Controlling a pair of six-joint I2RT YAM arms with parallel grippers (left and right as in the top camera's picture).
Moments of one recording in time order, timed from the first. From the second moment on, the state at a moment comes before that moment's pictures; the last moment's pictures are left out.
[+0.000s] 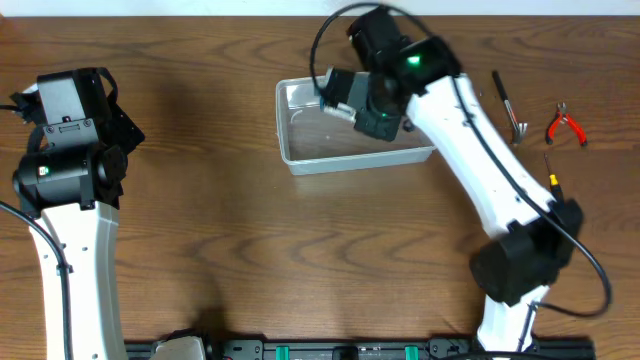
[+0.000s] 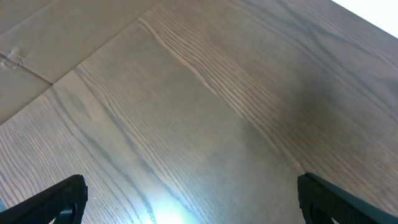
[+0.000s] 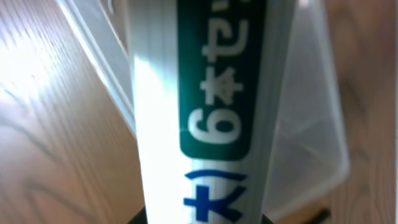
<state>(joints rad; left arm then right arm) 0.18 1.30 1.42 -1.04 -0.47 -0.43 0.50 2.02 1.99 -1.26 0.04 -0.78</state>
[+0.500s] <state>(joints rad) 0.18 1.30 1.42 -1.04 -0.47 -0.43 0.50 2.19 1.97 -1.23 0.00 -0.85</state>
